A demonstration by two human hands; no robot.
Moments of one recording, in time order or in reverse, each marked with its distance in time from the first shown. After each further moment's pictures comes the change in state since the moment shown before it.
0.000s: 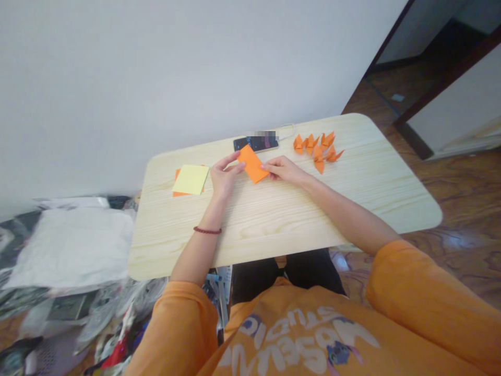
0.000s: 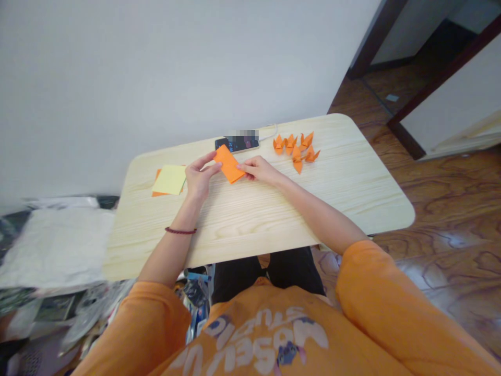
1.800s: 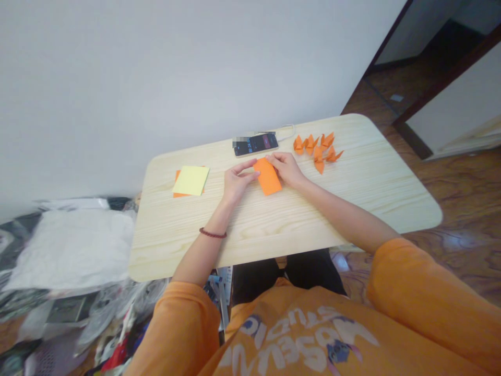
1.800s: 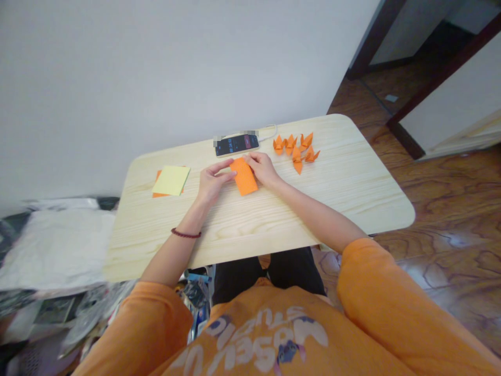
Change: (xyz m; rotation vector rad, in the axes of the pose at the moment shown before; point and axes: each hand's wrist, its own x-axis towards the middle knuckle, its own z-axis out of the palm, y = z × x) left_hand -0.018 0.000 0.022 -0.048 -0.182 -0.139; right_hand 0.011 0.018 0.009 0.187 0.318 -0.169
